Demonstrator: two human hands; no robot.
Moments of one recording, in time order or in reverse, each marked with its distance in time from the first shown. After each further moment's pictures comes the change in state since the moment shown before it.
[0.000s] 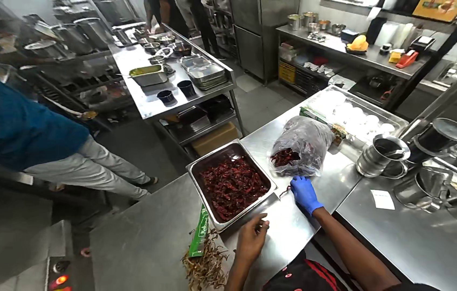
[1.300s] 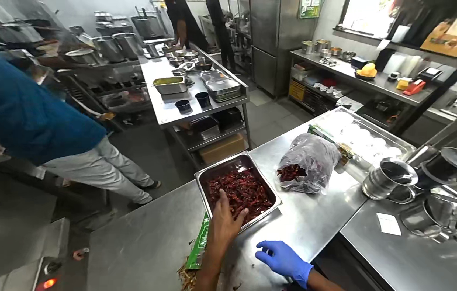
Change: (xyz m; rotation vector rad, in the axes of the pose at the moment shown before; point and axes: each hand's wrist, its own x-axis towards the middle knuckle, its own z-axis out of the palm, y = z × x) left_hand 0.063 0.007 -0.087 0.467 0.302 -0.085; right_hand -0.095 -0.139 -0.021 0.740 -0.528 -0.039
